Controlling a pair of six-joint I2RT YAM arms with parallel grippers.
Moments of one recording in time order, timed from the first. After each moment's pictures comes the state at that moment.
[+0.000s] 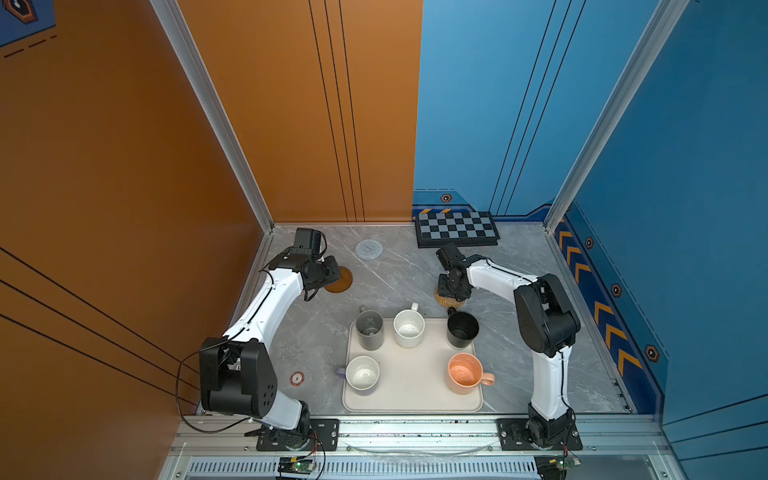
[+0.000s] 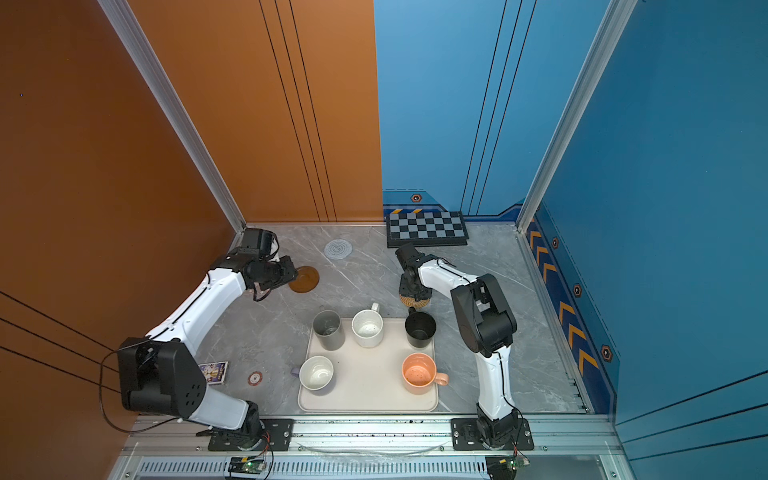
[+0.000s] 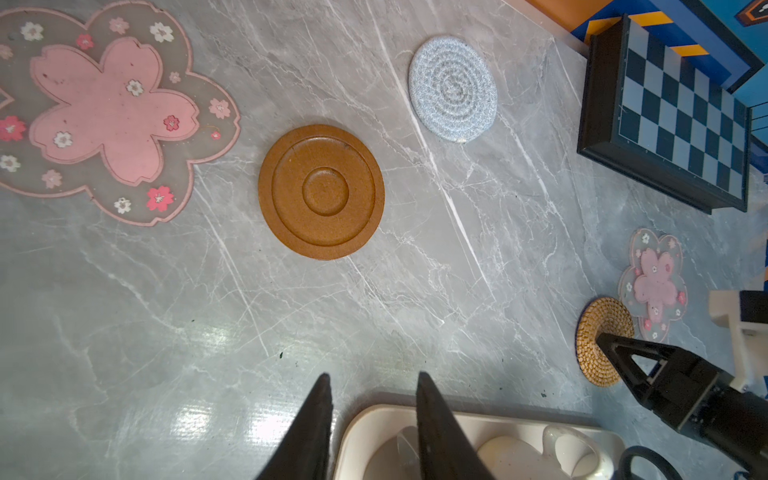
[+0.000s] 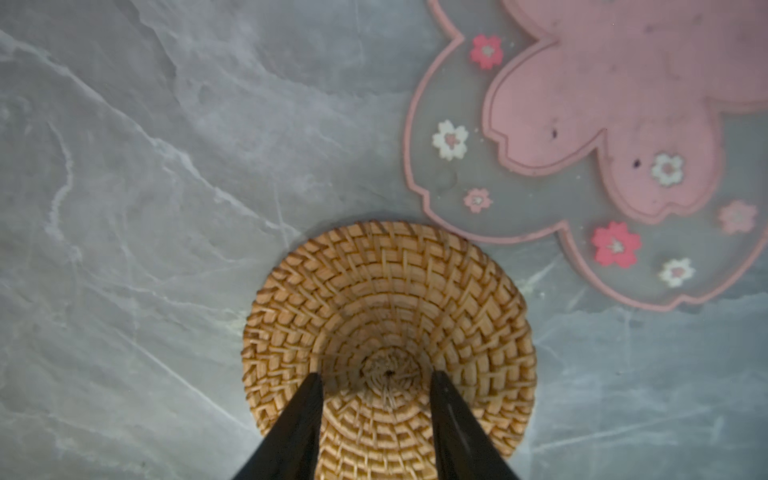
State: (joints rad) left arm -0.09 1.50 1.25 -0.72 0.10 -0.49; right arm 0.46 2.06 1.48 -0.66 0.12 0.61
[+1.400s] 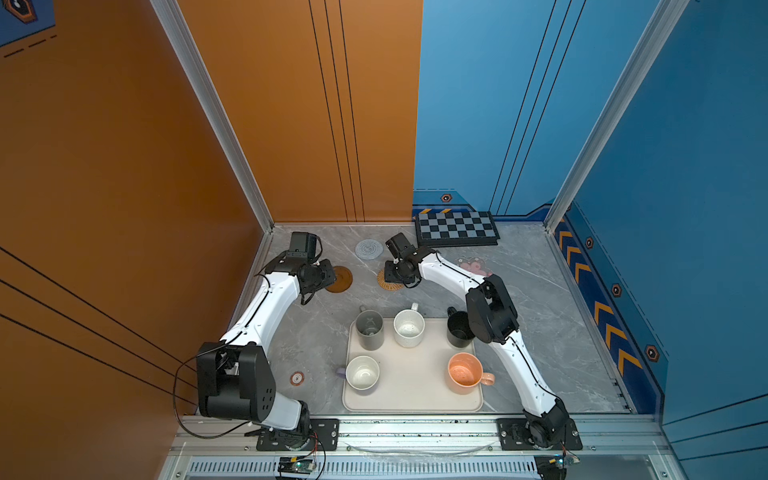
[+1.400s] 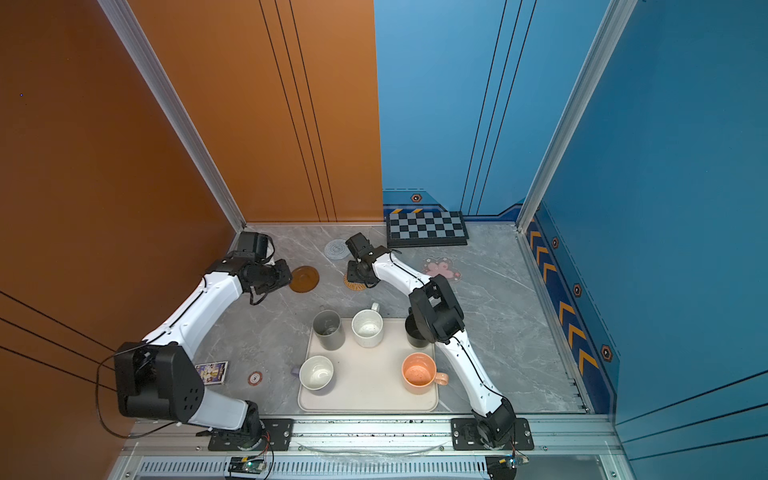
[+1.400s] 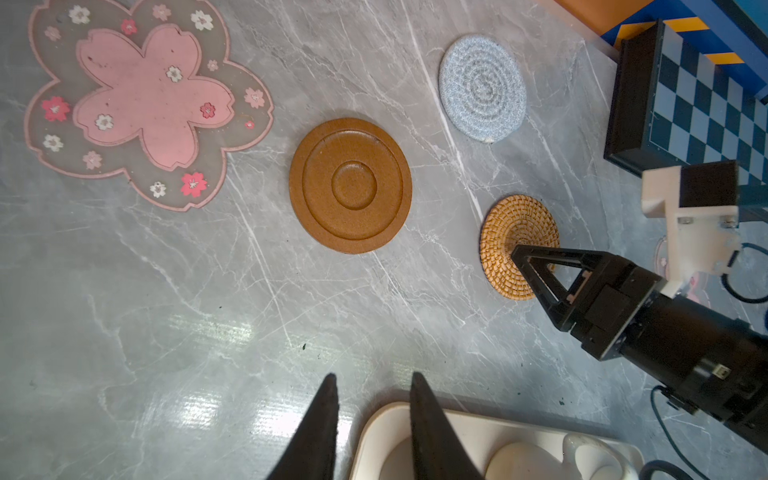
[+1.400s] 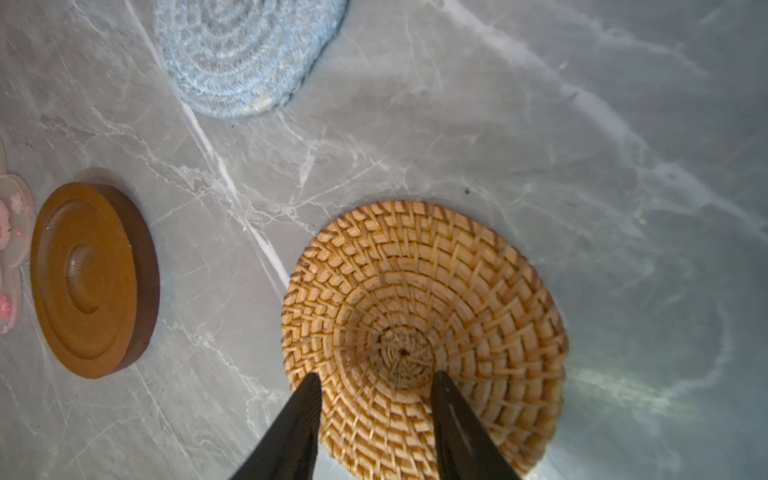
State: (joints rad) left arm -0.06 1.48 1.21 -0.72 0.08 -0.49; right arm 0.66 2.49 2.14 -0.68 -0.06 0.64
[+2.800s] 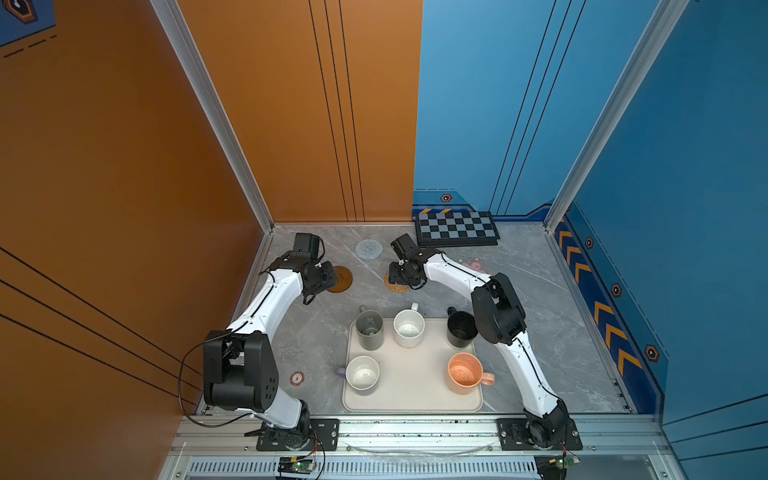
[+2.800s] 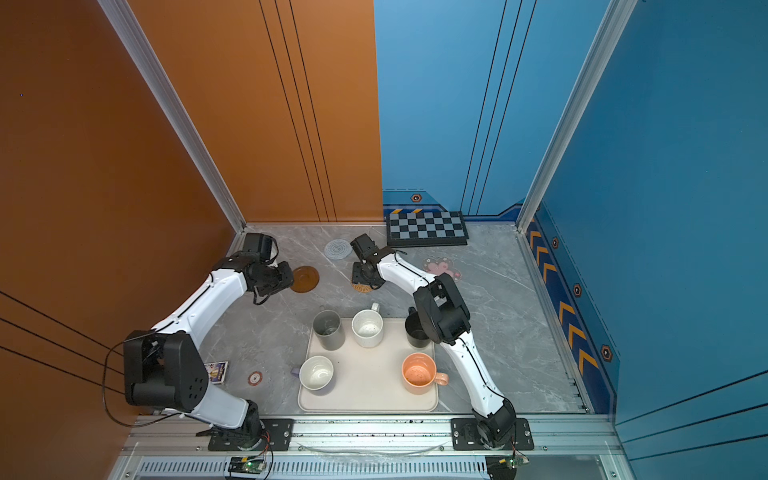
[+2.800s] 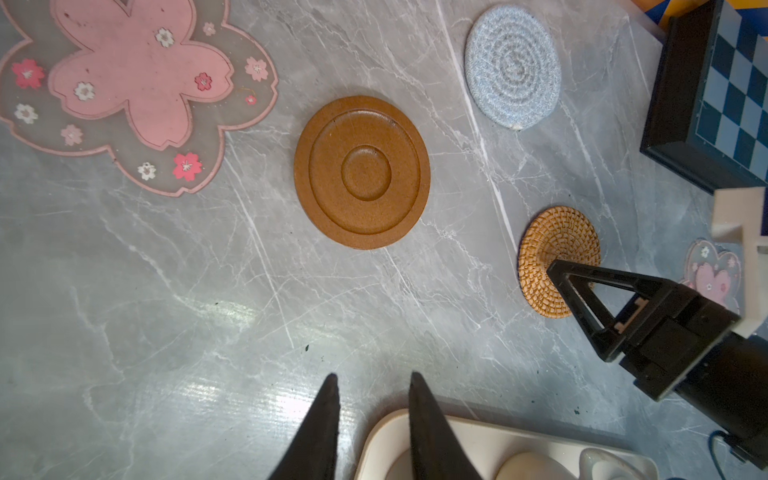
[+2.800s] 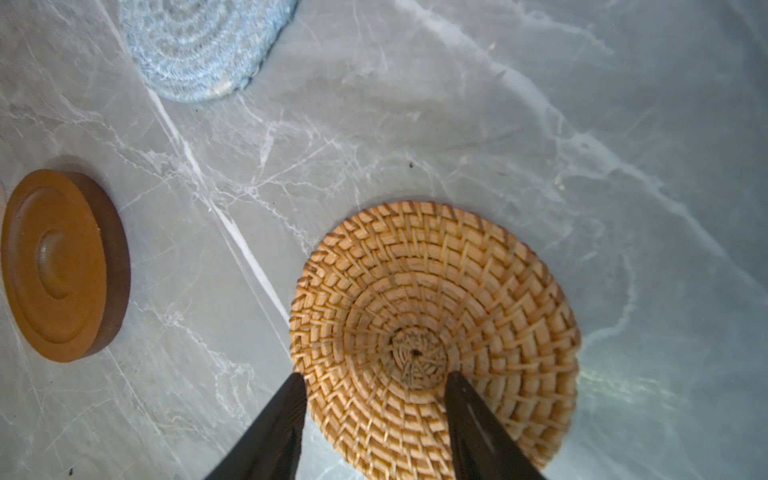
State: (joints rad) left arm -0.07 1.53 1.21 -0.72 0.08 -0.51; right arm 0.64 2.41 2.02 -0.65 -0.04 0.62
